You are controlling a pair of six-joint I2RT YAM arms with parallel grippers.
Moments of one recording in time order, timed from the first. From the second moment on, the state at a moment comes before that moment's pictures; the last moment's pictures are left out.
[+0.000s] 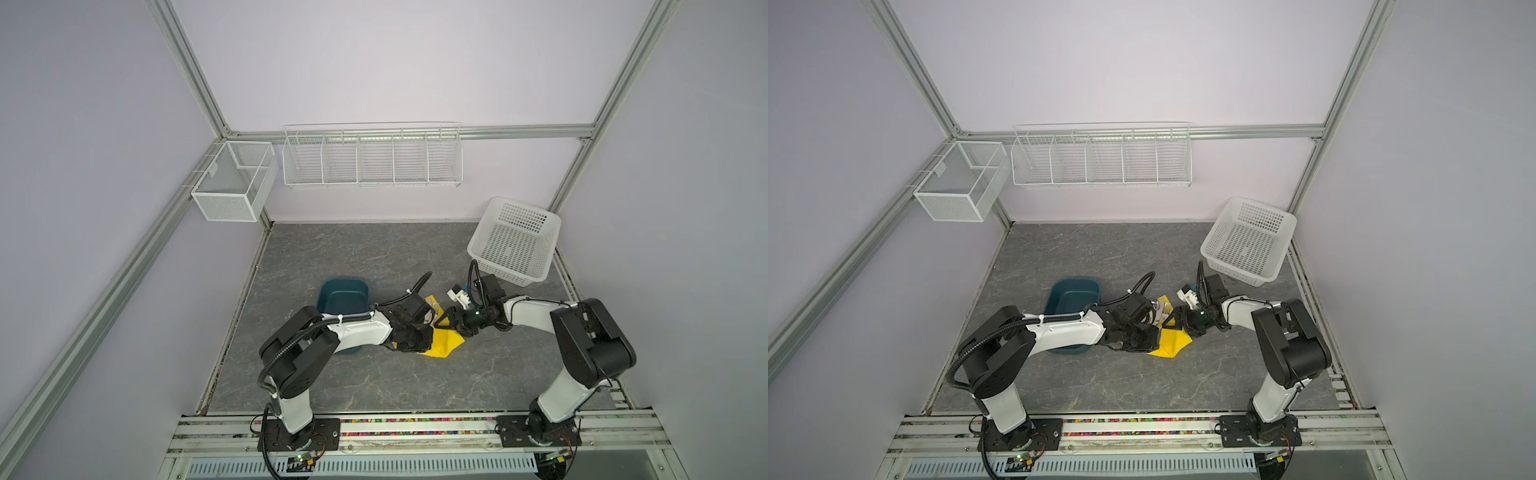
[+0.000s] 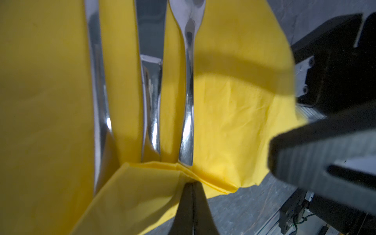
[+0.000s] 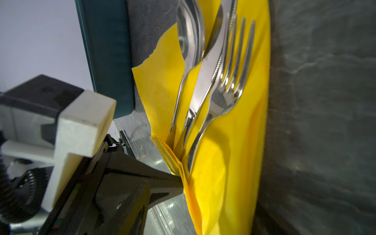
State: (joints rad) left arm -0.96 1.79 1.00 -0.27 0.29 -0.78; right arm 0.33 1.68 0.78 -0.26 -0.86 0.40
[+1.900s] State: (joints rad) left arm -0.93 1.78 0.95 -0.18 0.32 -0.81; right arm 0.53 1.34 0.52 0.04 -0.55 0.85
